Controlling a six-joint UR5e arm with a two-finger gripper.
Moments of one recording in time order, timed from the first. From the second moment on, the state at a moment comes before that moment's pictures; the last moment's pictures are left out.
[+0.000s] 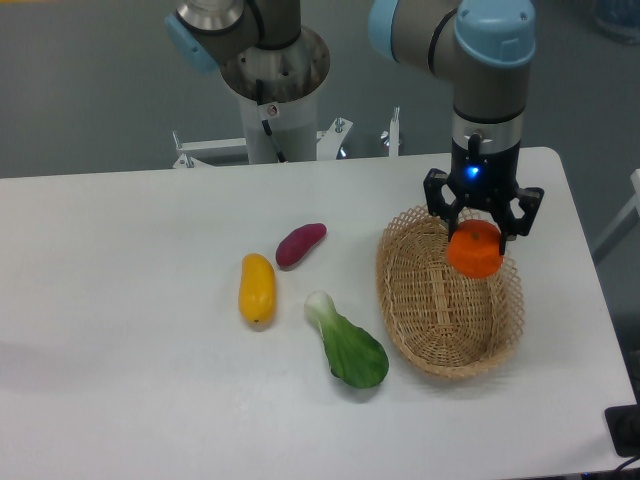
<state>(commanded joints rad) 2.70 -1.75 -1.65 -0.99 1.47 1.16</state>
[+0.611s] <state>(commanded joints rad) 2.69 -1.77 -1.68 -0.96 1.47 1.16</state>
